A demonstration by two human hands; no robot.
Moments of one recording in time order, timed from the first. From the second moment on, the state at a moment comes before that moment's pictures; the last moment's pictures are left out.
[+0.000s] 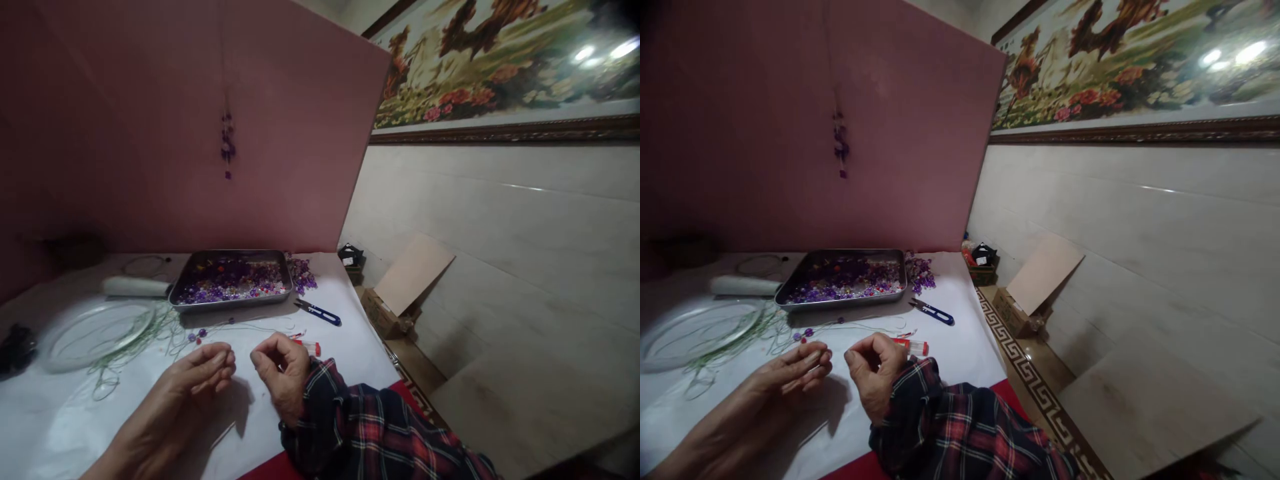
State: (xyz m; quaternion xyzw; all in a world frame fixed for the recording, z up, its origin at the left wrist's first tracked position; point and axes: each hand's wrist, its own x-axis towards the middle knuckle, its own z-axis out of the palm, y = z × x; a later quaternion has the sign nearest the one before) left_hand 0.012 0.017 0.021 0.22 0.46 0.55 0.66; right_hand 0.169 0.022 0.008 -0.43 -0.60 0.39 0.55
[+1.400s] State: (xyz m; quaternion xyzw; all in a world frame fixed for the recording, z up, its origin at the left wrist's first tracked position) left_hand 0.011 0.010 0.024 0.18 0.39 0.55 0.72; right_hand 0.161 0.020 -0.003 -0.38 -0.66 0.23 0.60
